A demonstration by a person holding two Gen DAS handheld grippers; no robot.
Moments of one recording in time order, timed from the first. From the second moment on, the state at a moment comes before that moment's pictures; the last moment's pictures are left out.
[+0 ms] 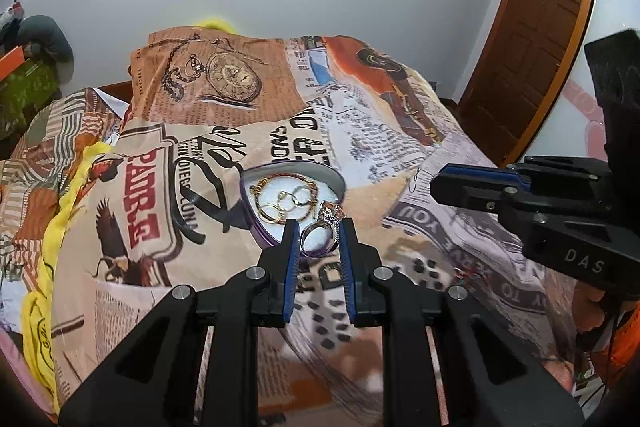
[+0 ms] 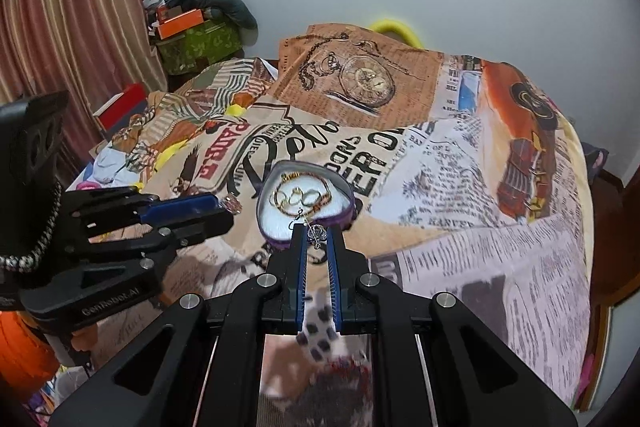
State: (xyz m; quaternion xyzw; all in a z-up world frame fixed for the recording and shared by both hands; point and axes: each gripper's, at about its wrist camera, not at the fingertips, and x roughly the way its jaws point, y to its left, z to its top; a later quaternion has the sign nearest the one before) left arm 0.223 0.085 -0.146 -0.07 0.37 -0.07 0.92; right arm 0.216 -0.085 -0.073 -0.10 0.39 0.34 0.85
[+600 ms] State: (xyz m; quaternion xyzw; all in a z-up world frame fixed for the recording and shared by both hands) left arm 0.281 0.097 -0.180 -0.07 0.41 -0.07 0.91; right arm 0.271 -0.050 -0.100 -0.10 0.44 0.36 0.81
